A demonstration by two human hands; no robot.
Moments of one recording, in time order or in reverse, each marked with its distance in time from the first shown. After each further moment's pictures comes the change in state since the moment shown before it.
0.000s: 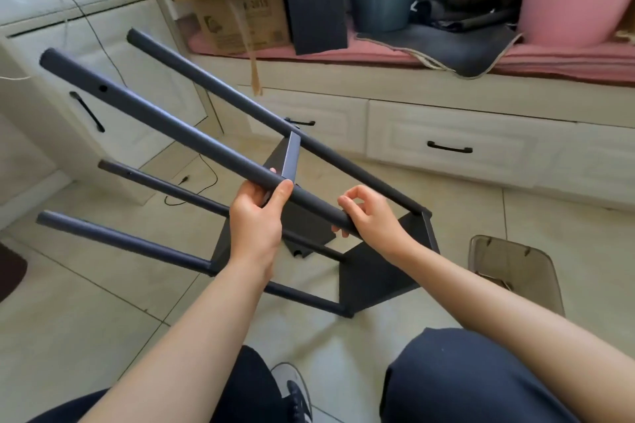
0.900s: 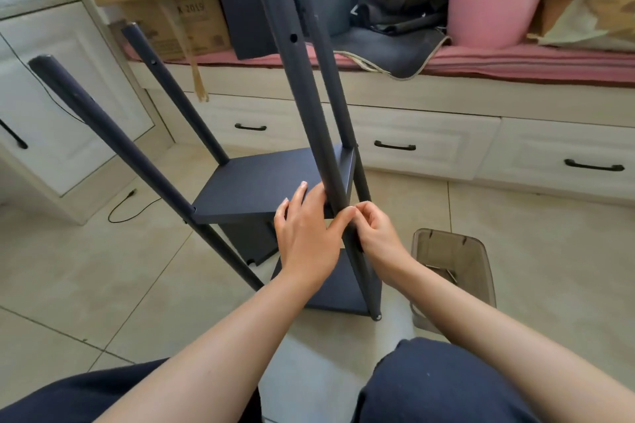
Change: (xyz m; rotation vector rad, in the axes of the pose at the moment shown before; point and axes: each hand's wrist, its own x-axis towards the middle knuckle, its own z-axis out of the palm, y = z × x) left_hand -0.055 -0.029 0.133 0.796 -0.292 0.358; right_hand -0.042 0.053 -0.077 0.164 0.292 0.141
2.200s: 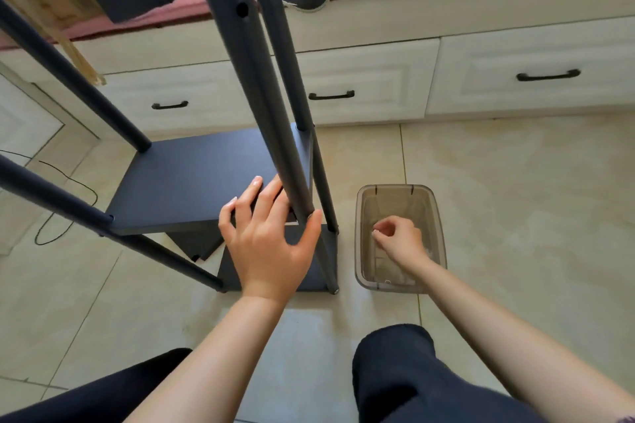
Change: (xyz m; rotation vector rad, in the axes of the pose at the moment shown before) left_hand -0.018 0.007 0.113 0.299 0.254 0.383; right_hand 0.000 0.157 -0.158 -0.427 0.245 0.349
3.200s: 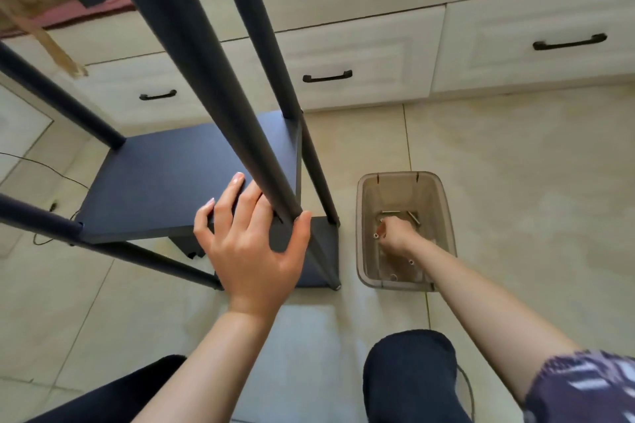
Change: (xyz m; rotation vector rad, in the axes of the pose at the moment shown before) left_hand -0.003 -0.004 0.008 0.078 0.079 0.057; right_hand 0.056 0.033 0.025 -0.434 -0.369 0.113
